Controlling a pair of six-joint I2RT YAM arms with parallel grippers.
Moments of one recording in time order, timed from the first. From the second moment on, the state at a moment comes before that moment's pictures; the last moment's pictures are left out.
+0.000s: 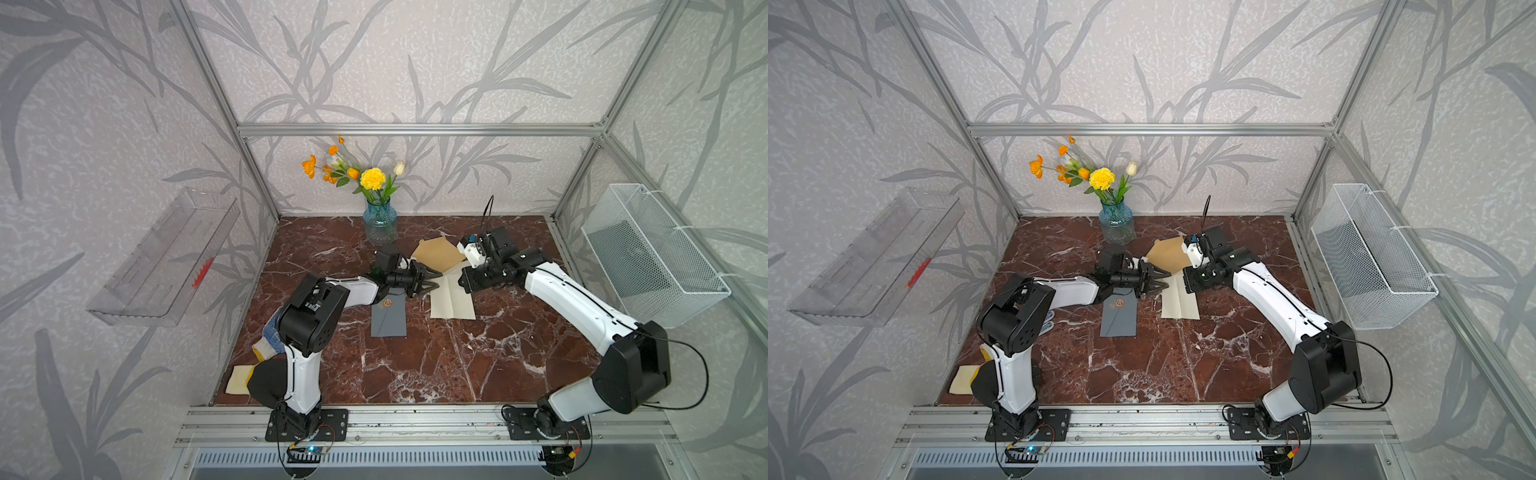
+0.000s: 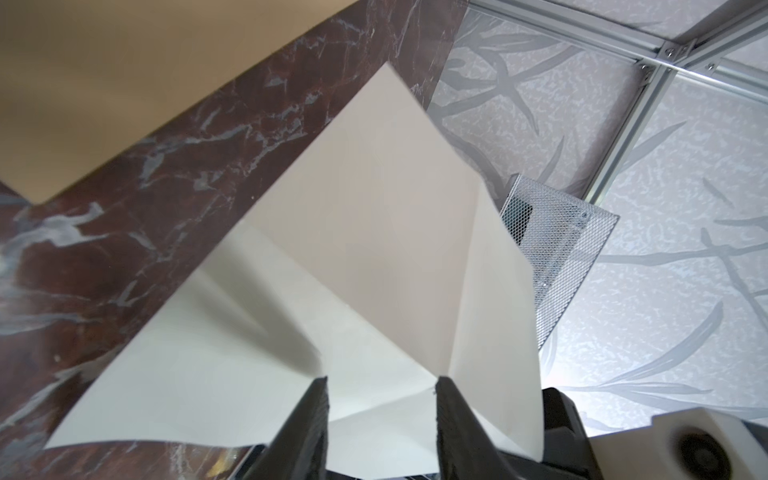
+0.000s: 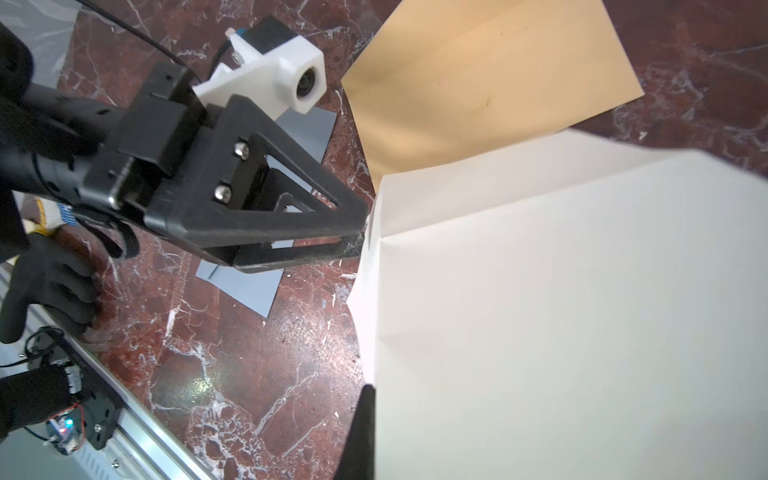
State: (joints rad) left arm -0.50 1.97 1.08 0.45 0.85 -1.54; right arm 0.44 1.51 1.28 -0.80 -0.26 0.14
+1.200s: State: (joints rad) left arm -0.50 2.00 1.10 0.60 0.94 -1.69; right arm 0.64 1.39 1.28 -0.78 0.06 -0.20
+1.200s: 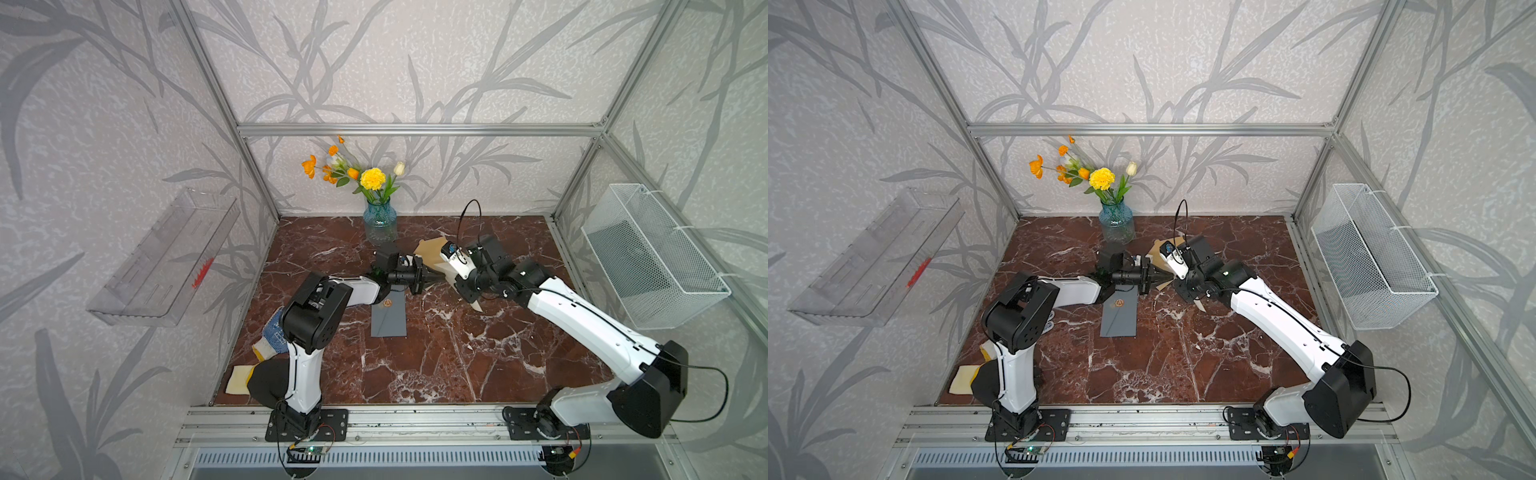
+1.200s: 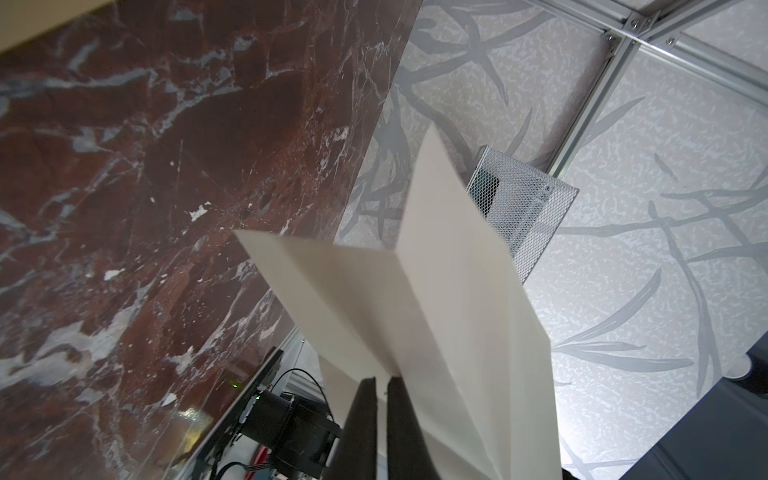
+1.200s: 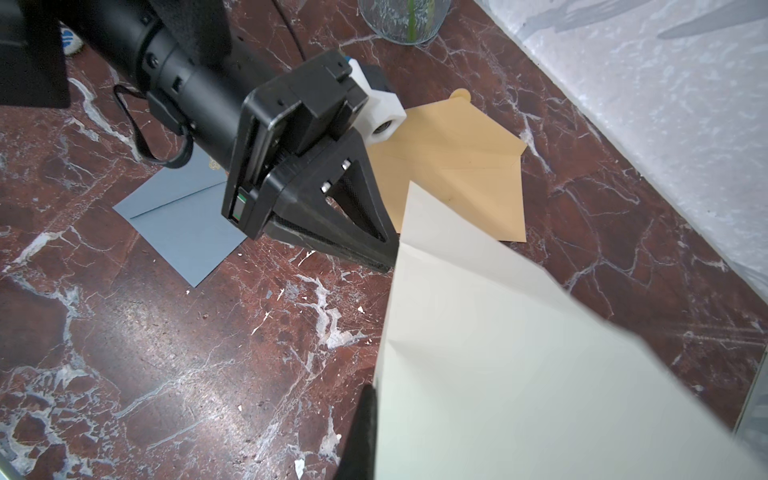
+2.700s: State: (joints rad) left arm -0.51 1.90 1.15 0.27 0.91 -1.66; right arm 0.83 1.36 1.19 -0.72 0.32 -0.26
